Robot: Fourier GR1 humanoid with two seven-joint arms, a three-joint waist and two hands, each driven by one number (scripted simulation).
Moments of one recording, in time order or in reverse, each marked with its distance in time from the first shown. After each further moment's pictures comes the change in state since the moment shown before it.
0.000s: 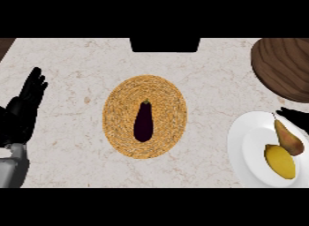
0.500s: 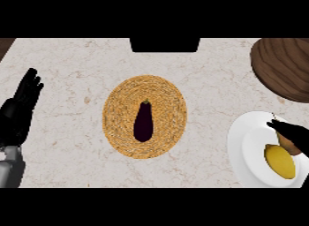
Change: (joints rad) left arm 0.019 -0.017 0.049 -0.027 -0.023 -0.048 0.007; right arm 0.052 0.120 0.003 0.035 0.136 0.024 -0.025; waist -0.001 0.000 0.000
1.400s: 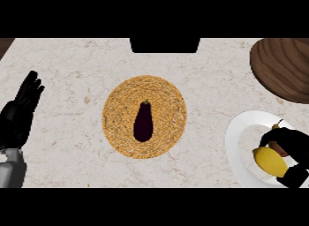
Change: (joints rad) left arm 0.011 -0.047 0.049 0.006 -0.047 -0.054 -0.014; right arm -0.046 0.154 -0.019 0.169 0.188 -0.047 -0.120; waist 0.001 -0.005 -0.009
